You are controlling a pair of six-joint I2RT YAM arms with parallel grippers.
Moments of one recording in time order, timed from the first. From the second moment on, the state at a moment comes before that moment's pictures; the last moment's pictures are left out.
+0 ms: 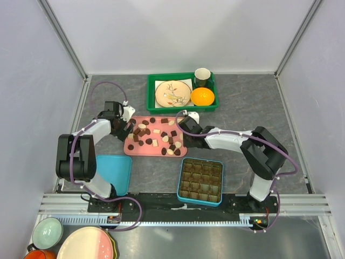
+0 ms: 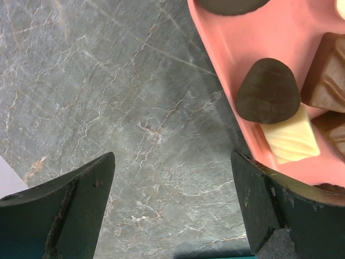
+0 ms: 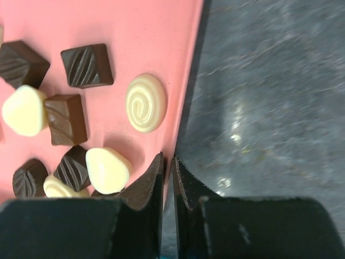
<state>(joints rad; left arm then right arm) -0.04 1.62 0.90 -0.33 -0.07 0.58 0.81 1.78 1.03 -0.22 0.27 0.65</state>
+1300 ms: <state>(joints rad) -0.31 1.51 1.03 -0.51 -0.12 0.46 0.66 1.25 0.94 -0.75 0.60 0.81</state>
